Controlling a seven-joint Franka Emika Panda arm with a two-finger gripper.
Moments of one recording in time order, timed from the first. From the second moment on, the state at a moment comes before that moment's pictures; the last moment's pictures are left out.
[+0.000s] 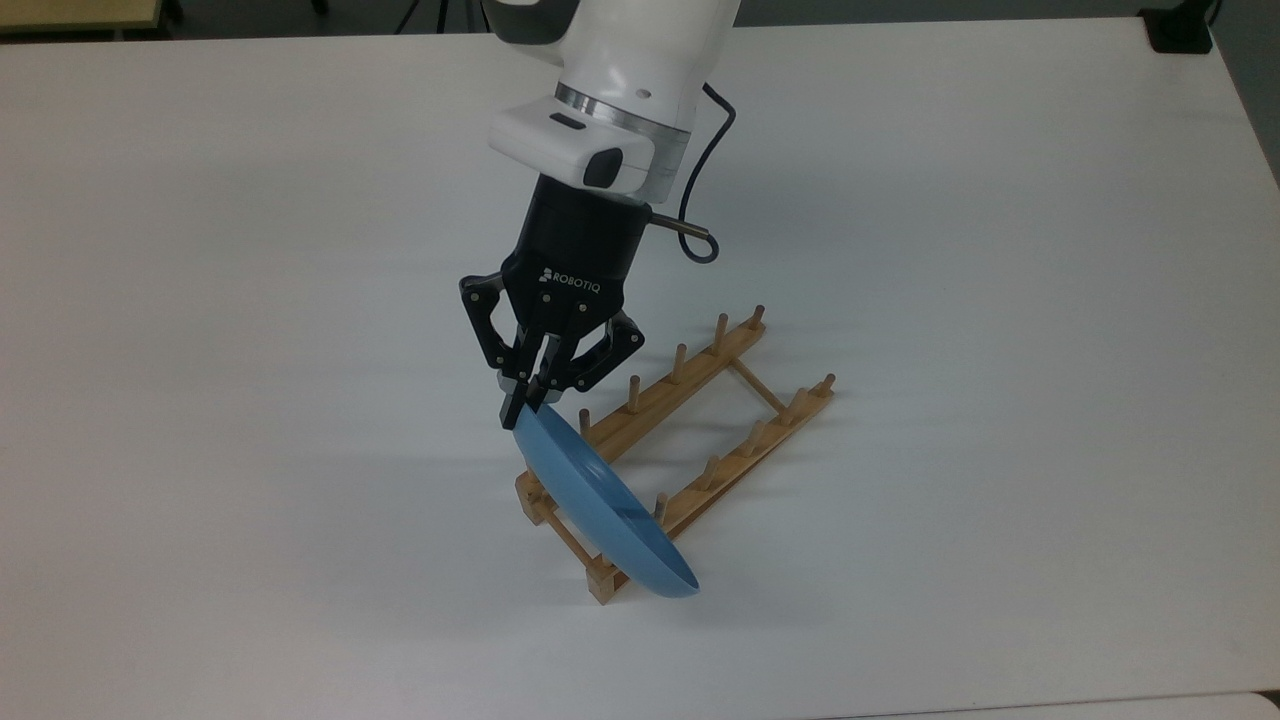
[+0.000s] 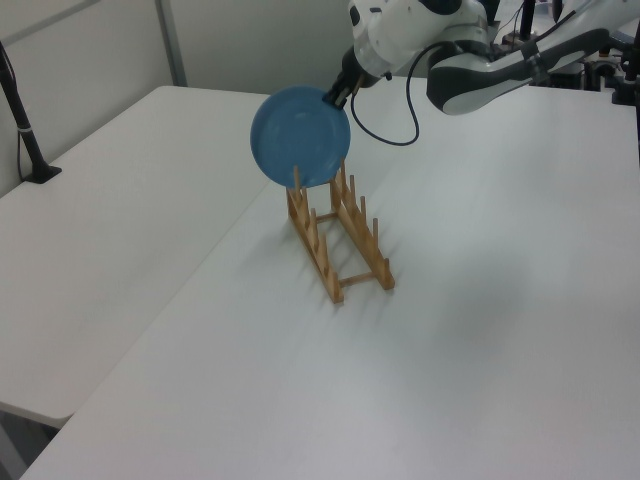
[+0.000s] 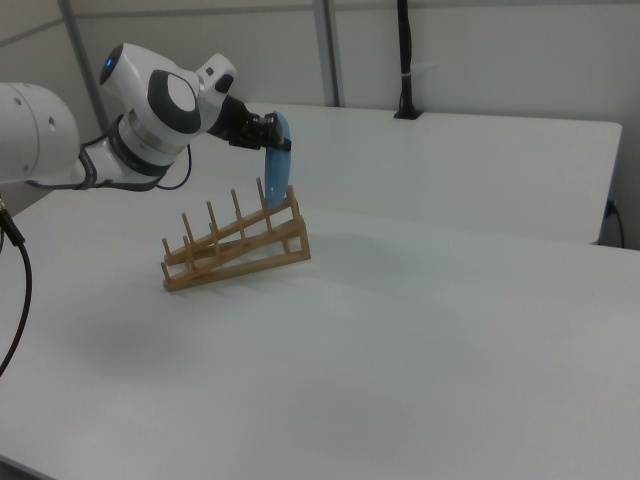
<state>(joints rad) 0.18 0.41 -0.10 -1.52 -0.76 2.59 0.50</state>
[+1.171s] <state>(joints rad) 0.04 0.22 -0.13 -1.51 -0.15 2.56 0.48</state>
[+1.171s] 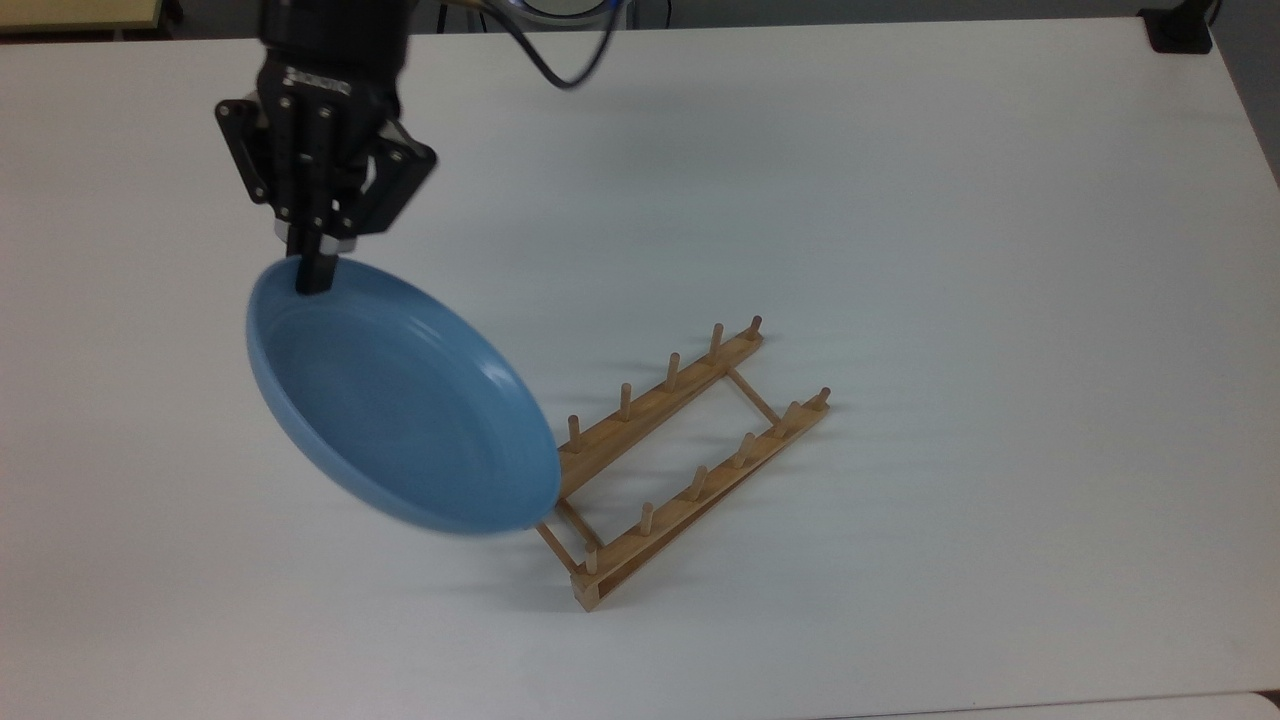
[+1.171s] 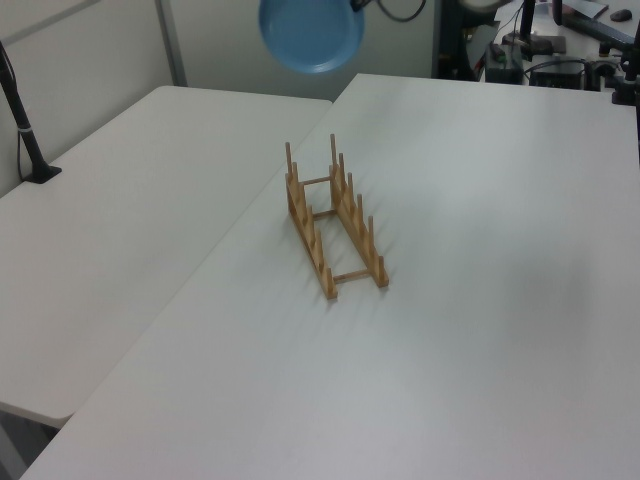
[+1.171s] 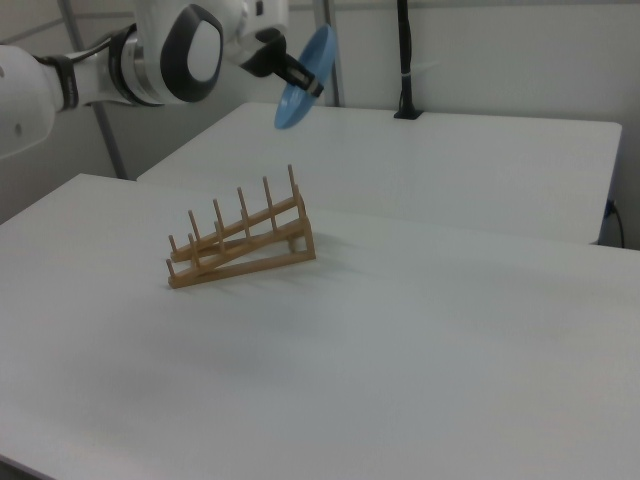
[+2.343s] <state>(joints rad) -0.09 0.43 -0.22 -1.63 0.33 1.98 -0.37</state>
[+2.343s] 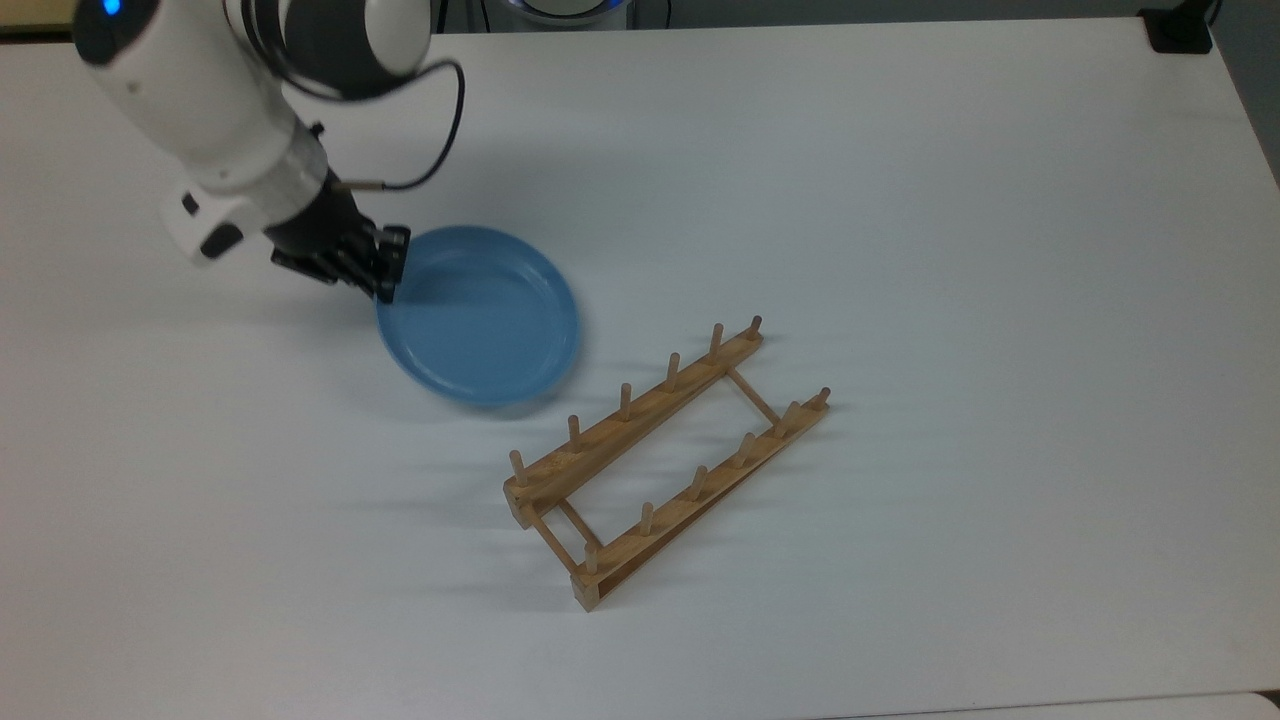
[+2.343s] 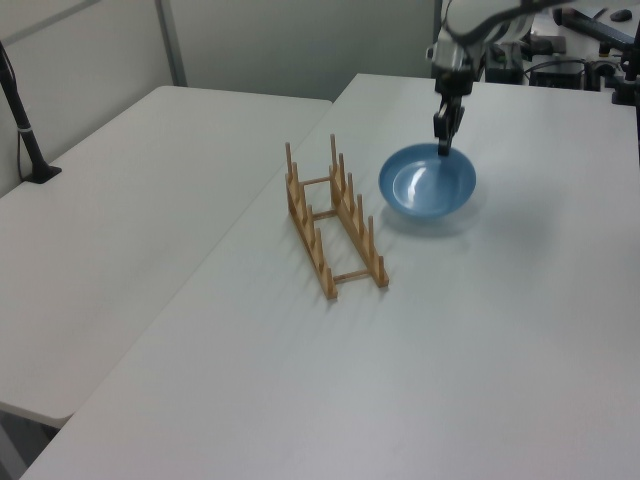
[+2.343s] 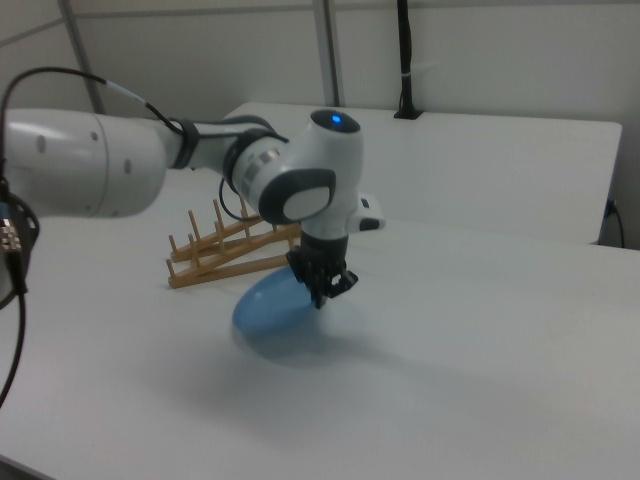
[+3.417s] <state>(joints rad) -0.11 0.48 -0.26 -1.65 0.33 2.05 -0.42</state>
